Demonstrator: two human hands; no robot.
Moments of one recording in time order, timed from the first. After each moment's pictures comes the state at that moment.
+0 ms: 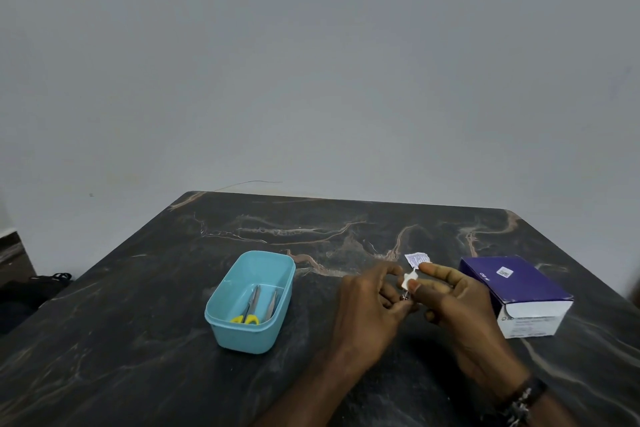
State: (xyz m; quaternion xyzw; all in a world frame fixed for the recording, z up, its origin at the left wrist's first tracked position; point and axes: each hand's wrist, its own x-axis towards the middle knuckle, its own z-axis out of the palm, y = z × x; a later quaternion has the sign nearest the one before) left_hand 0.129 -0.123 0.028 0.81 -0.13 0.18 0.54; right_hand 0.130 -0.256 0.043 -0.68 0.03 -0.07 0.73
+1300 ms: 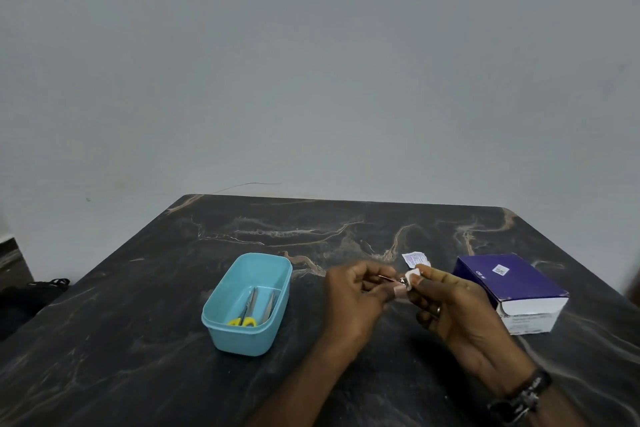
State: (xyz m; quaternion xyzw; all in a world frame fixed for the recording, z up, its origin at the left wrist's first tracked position) left_hand 0.131 -0.120 0.037 0.67 -0.06 0.12 0.73; right_hand 0.131 -0.260 0.048 -0.59 0.05 0.03 0.80
